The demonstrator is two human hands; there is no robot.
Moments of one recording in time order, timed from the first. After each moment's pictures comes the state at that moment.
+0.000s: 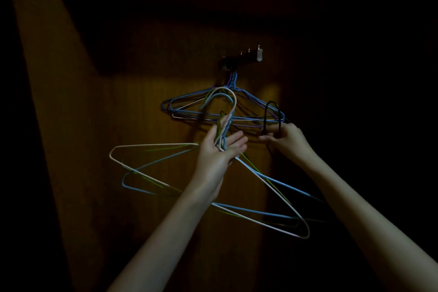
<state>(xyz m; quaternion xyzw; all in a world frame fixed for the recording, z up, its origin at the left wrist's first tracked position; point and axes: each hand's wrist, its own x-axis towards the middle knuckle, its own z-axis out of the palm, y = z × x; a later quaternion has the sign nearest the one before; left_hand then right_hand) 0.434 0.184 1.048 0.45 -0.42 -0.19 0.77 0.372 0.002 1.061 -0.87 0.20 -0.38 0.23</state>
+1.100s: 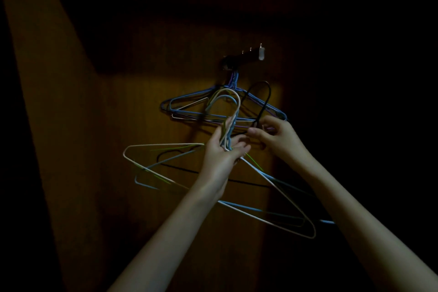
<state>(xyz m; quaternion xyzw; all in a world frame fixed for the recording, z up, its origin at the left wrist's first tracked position) 0.444 0.162 1.045 0.48 -0.39 -0.20 0.76 0.380 0.025 1.068 -0.83 0.08 -0.41 0.37</state>
